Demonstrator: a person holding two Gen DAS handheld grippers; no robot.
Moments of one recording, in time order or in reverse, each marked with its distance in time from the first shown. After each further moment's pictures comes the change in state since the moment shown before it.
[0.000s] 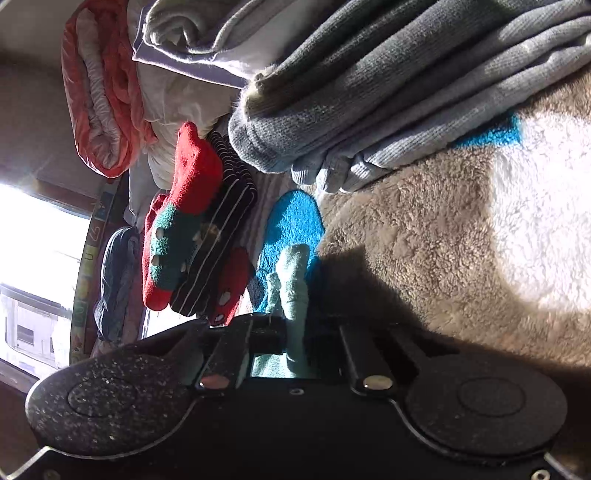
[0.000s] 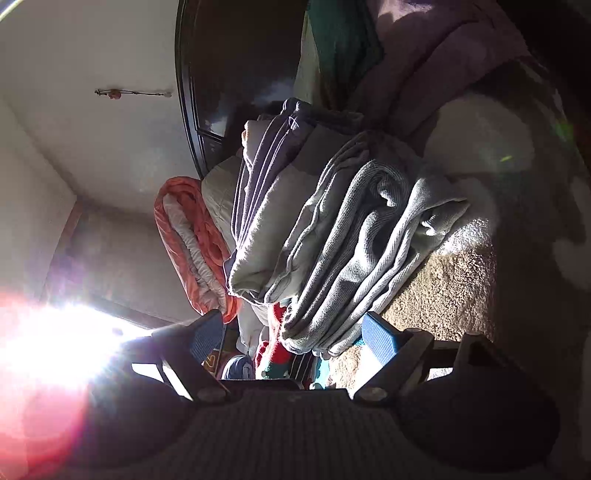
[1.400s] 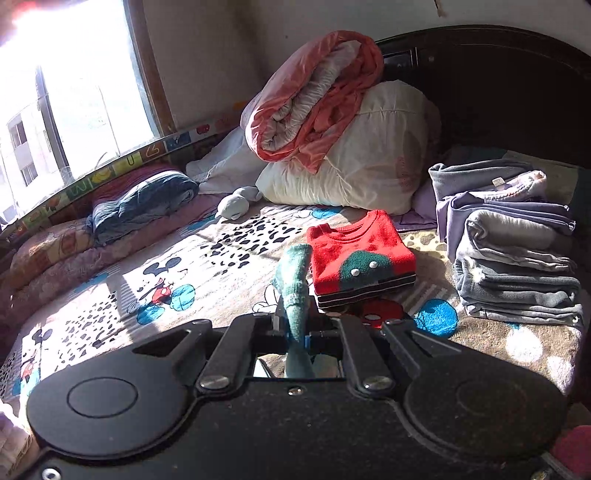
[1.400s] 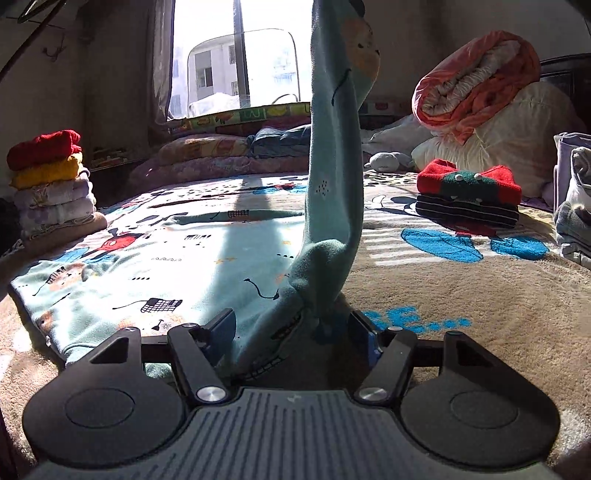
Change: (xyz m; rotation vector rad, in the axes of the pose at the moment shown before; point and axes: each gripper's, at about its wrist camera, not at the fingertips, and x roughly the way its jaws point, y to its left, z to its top) left arm -0.164 0.276 -0.179 -0.757 -0.262 -0.144; right arm -0.018 0.107 -0.324 -1.337 0.630 0.127
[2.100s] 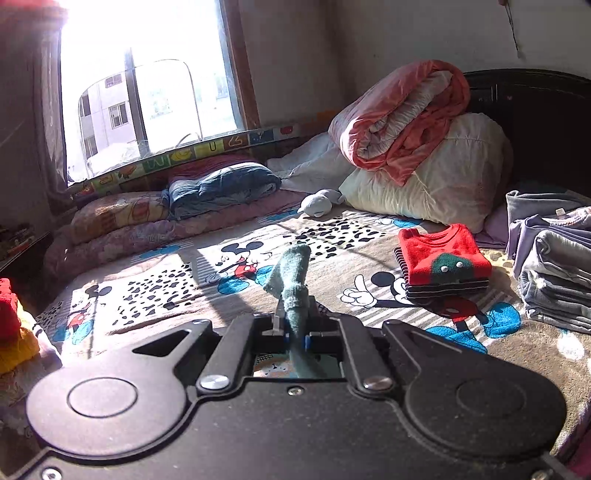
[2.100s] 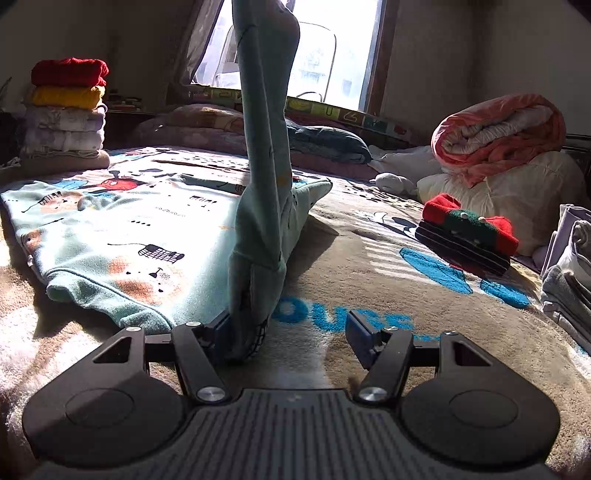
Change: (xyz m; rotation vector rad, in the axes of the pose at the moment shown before) left arm -0.064 0.113 -0.068 -0.185 -0.038 0.171; right arm 0.001 0.030 -0.016 -0.262 0.004 -0.079
